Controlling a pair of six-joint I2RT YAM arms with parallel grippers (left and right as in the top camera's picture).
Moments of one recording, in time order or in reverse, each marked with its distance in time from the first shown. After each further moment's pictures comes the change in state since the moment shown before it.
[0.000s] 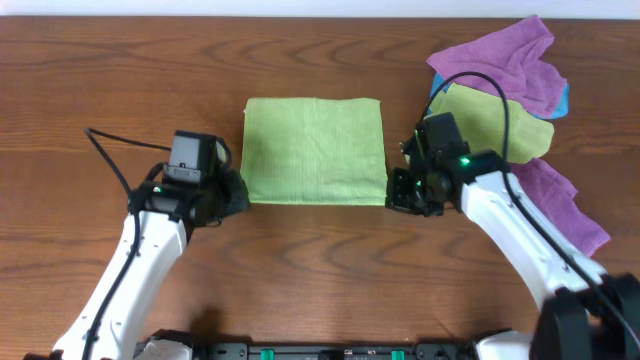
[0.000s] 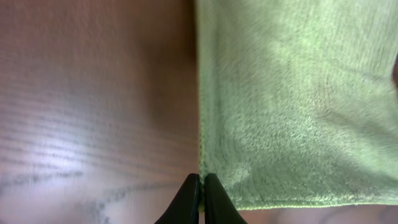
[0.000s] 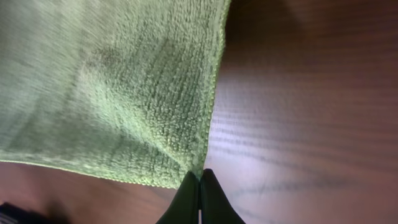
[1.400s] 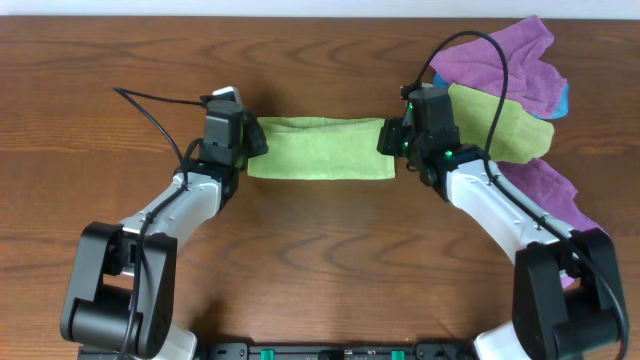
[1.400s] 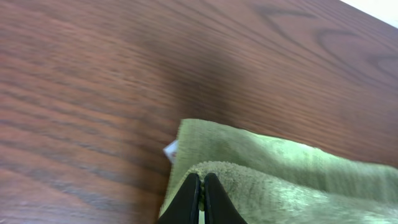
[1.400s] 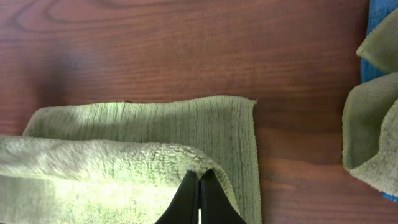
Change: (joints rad) left arm -0.040 0.409 -0.001 0.851 -0.211 0.046; right arm 0.000 0.165 0.003 0.679 0.262 -0.036
